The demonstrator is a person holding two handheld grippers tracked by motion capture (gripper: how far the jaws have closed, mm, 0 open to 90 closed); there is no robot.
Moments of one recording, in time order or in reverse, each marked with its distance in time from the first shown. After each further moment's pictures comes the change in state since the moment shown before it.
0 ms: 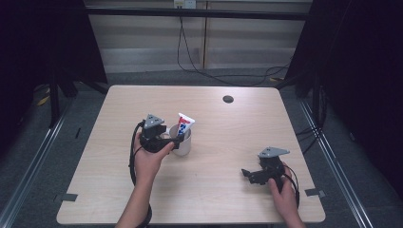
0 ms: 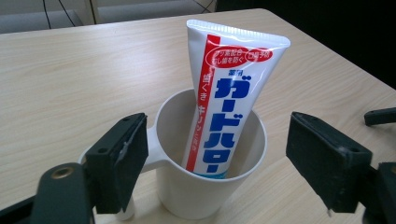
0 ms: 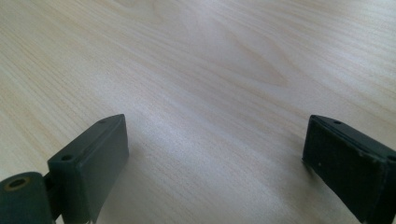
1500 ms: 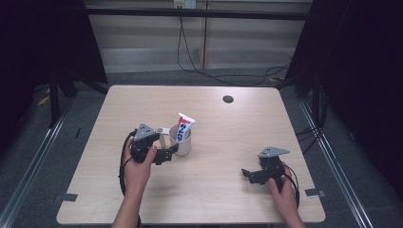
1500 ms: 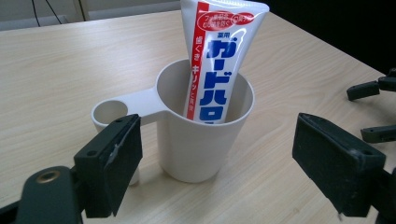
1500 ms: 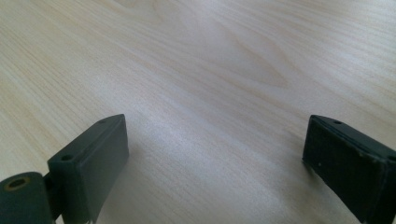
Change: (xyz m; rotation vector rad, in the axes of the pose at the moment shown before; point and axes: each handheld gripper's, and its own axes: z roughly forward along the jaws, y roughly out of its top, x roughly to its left) left arm 0.004 -0.024 -0.025 -0.013 -0.041 0.039; right arm 0.000 0.000 0.001 -0.001 0.001 -0.003
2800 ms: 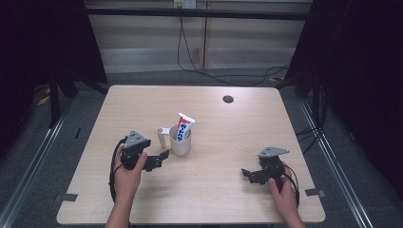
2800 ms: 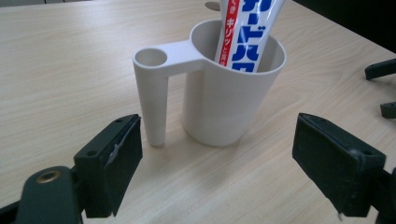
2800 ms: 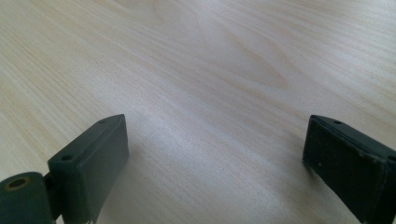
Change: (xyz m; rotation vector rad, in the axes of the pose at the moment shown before) left arm 0.020 -0.027 -0.014 0.022 0.025 -0.010; right arm 0.000 0.000 0.000 0.002 0.005 0.001
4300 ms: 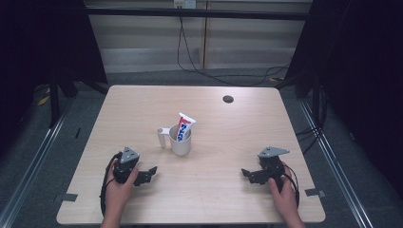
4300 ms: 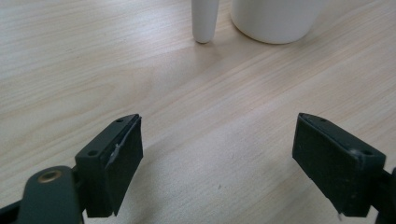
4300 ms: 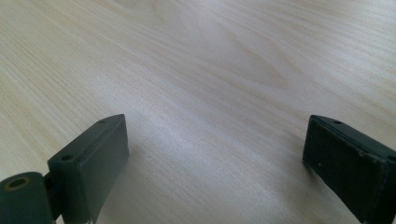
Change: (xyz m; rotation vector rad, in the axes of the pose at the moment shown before) left arm 0.027 -0.059 0.001 0.156 0.087 0.052; right arm 0.000 0.000 0.000 0.001 -0.001 0.003
